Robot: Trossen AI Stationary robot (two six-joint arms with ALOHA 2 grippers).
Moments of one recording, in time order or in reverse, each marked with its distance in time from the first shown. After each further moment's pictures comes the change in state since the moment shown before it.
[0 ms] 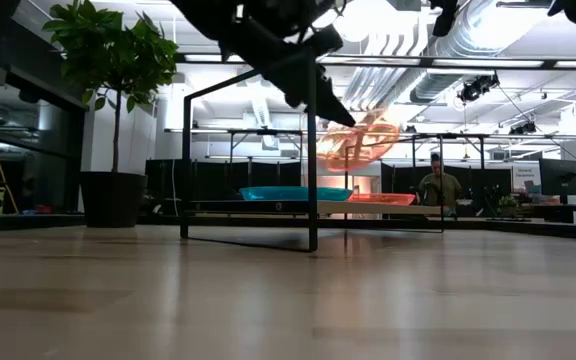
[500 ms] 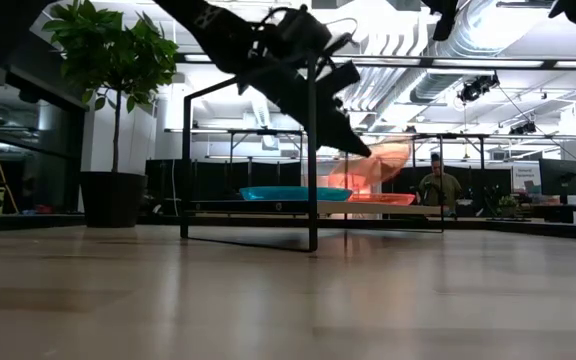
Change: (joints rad) left arm -0.001 0.146 0.000 0.195 -0.067 0.039; right arm 0.000 0.000 0.000 -0.045 0.000 0.000
